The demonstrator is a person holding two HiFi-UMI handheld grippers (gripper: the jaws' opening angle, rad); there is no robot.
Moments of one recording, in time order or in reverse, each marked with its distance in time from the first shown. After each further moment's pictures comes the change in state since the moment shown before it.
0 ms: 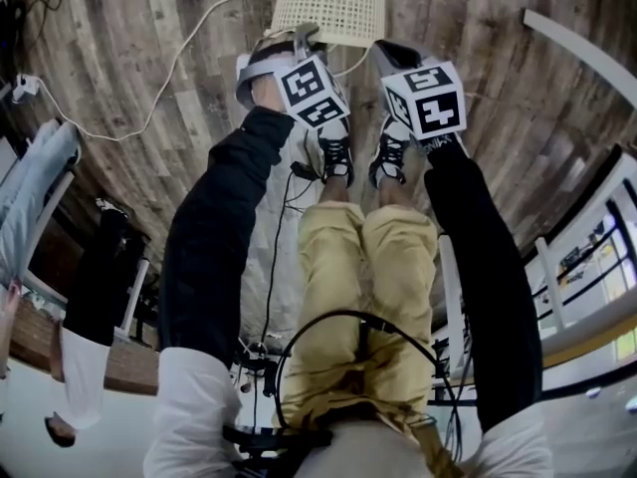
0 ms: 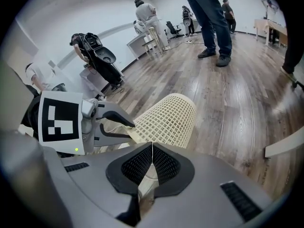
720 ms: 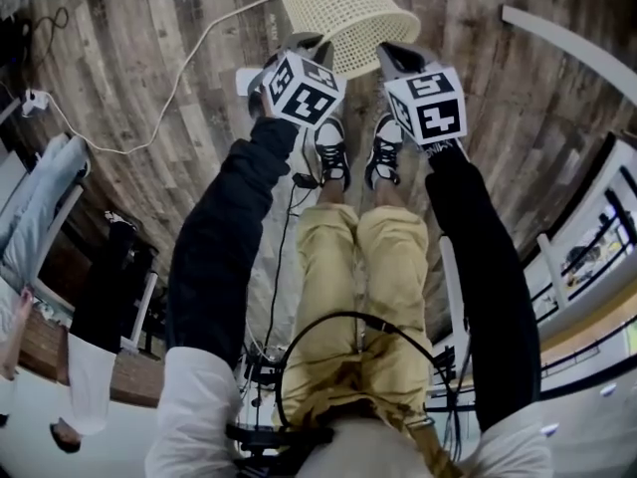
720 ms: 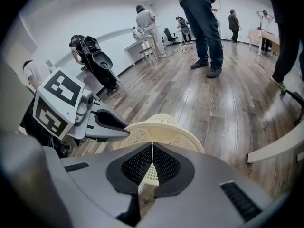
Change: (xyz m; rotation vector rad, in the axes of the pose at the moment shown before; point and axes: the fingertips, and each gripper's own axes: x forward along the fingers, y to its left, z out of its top) left arm -0.051 0.017 0.060 -0.476 -0.173 -0.101; right arm -0.061 -0.021 0.024 -0.010 -0.060 -0.082
